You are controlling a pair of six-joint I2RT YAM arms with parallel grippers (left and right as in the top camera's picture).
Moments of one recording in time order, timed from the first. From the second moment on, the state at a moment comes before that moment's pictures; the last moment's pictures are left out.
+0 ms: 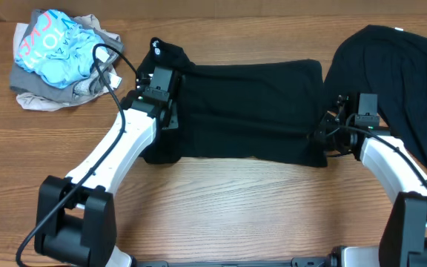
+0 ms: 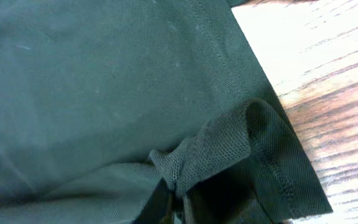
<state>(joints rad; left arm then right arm) -0.31 1.73 1.23 -0.70 -0.35 -0.38 -0.08 1.58 0.86 -0.40 -0.23 0.47</state>
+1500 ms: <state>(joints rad) -0.31 1.86 1.22 -0.80 -0.06 -0.05 -0.08 1.59 0.88 -0.48 -0.23 0.44</state>
